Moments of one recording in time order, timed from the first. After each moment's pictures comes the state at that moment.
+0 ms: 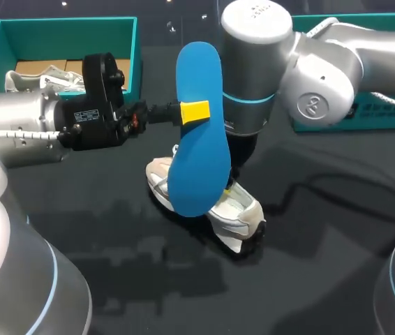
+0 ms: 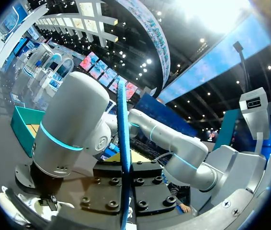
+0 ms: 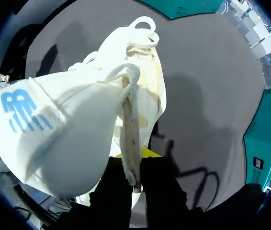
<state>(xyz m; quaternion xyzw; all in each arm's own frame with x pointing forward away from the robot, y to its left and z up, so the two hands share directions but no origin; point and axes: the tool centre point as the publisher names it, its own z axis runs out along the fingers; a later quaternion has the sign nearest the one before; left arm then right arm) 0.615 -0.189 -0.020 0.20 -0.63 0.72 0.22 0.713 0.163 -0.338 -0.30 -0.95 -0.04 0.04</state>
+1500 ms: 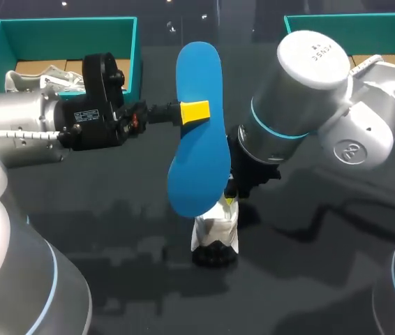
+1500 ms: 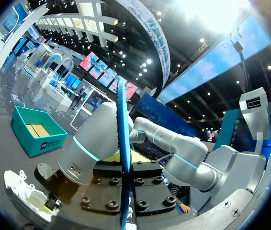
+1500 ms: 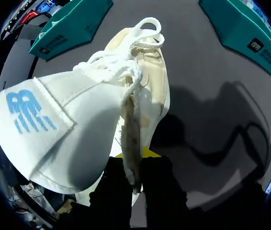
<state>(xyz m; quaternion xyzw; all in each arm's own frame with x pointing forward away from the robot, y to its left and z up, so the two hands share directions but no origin) 0.615 -0.189 -0.020 0.20 -0.63 0.72 0.22 0.688 0.162 -0.344 -0.66 -0.74 -0.11 0.05</state>
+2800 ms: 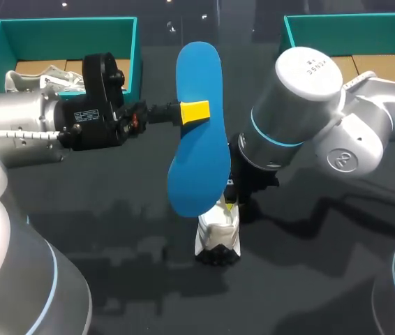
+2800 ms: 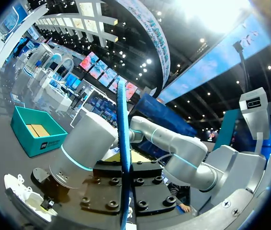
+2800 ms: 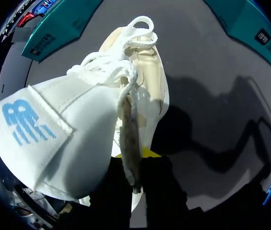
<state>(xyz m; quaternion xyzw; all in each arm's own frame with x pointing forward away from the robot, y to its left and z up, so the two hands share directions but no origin) 0.615 -0.189 -0.020 0.20 -0.63 0.72 0.22 0.699 0.159 -0.383 -0.67 -0.74 -0.11 0.07</state>
